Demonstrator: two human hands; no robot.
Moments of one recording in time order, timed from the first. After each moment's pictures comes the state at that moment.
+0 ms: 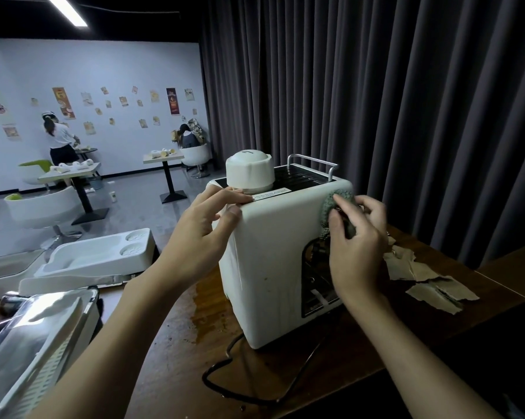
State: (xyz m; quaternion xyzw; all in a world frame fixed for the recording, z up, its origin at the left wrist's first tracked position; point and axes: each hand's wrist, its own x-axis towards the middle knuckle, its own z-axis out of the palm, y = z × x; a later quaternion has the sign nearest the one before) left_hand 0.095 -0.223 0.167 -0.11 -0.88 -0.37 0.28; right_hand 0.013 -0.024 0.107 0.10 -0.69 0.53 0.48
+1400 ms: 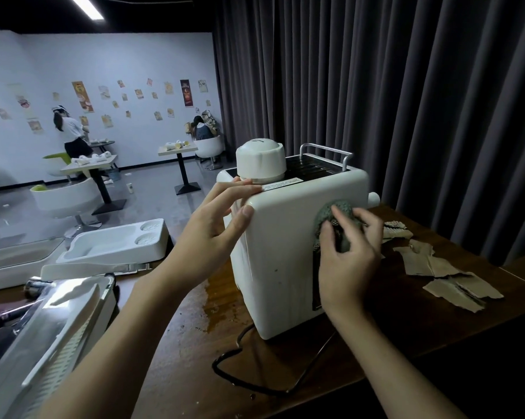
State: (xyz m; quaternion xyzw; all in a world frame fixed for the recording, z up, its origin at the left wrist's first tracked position) left_hand 0.095 -0.232 0.153 -0.15 -0.88 -0.36 0.28; right_hand 0.030 -0.053 0.080 0.09 -0.65 0.58 0.48
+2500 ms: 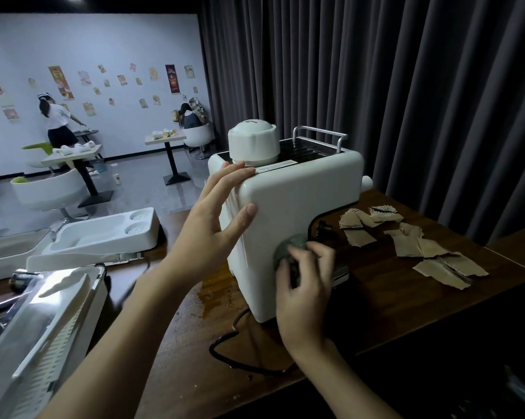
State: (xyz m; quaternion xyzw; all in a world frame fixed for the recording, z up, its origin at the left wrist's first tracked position) left_hand 0.097 -0.226 0.137 -0.16 -0.86 -0.38 0.29; right_hand 0.076 -0.086 0.017 0.14 -0.72 0.53 0.42
